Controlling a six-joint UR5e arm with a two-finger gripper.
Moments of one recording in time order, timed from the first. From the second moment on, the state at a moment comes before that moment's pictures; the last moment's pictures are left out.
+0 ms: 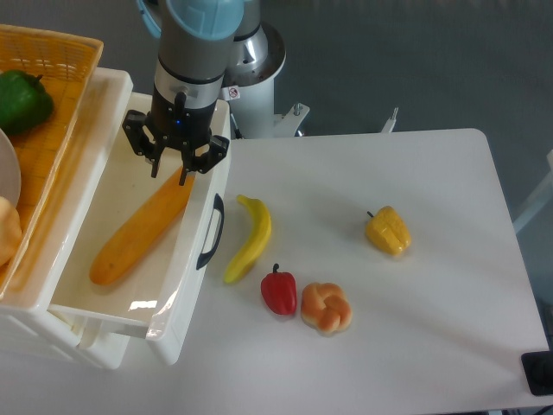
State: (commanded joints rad) arm 2.30 -1.64 -1.46 -1.53 1.26 0.42
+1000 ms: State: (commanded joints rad) arm 2.53 -1.67 -1.46 -1.38 1.28 0.52
